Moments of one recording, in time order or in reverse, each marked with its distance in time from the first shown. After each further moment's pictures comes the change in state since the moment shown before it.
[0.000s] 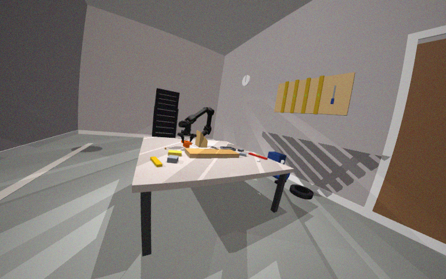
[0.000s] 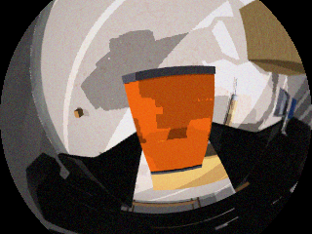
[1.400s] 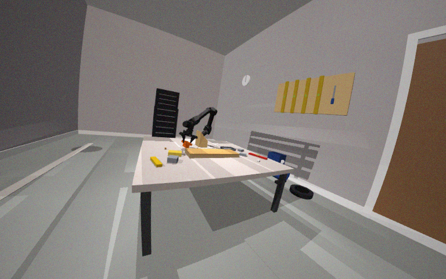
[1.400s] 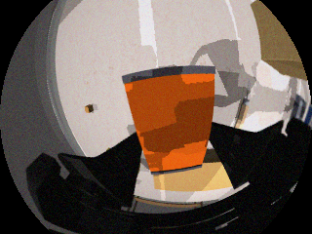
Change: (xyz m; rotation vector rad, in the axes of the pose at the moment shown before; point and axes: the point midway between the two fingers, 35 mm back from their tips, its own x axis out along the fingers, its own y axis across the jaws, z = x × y) arm 0.004 -0.008 0.001 -0.008 -0.008 0.164
